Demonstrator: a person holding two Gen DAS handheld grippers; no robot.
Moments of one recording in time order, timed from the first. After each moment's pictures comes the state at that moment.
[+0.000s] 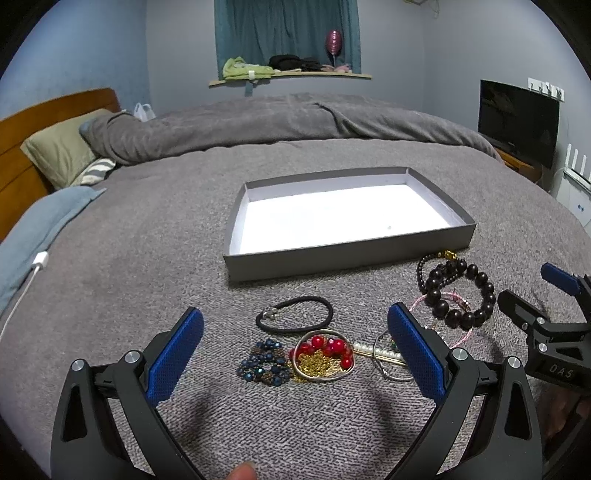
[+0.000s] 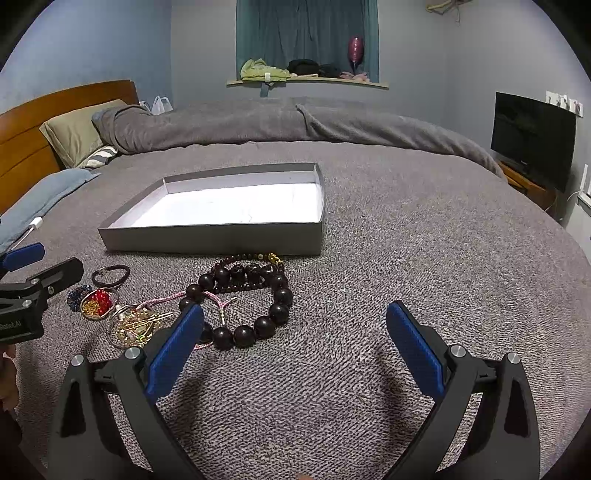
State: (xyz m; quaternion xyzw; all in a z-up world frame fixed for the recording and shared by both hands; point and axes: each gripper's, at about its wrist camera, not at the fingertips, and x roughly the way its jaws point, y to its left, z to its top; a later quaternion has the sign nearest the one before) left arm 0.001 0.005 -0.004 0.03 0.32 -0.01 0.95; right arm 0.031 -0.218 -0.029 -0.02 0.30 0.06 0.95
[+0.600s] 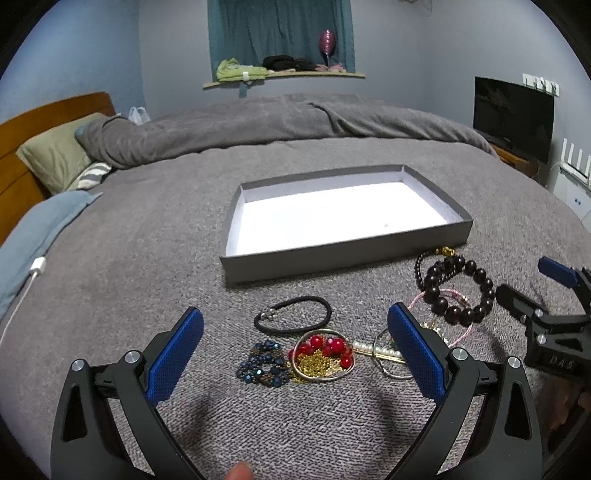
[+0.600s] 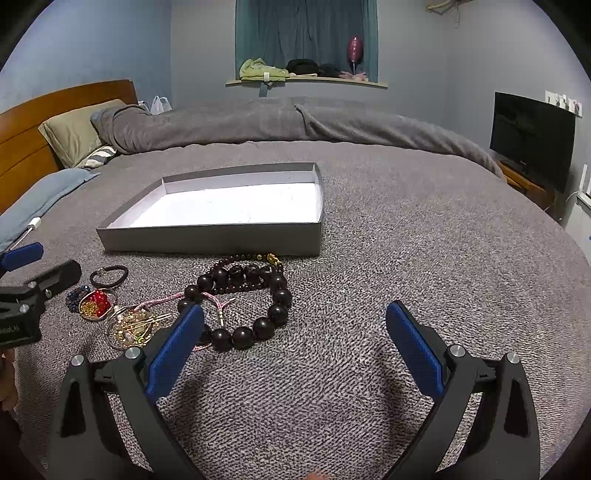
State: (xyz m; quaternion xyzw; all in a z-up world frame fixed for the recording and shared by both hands) left arm 0.002 0.003 -0.005 0.04 0.33 -0.02 0.94; right arm 0.033 -0.218 -0.030 -0.02 0.30 0.07 0.95
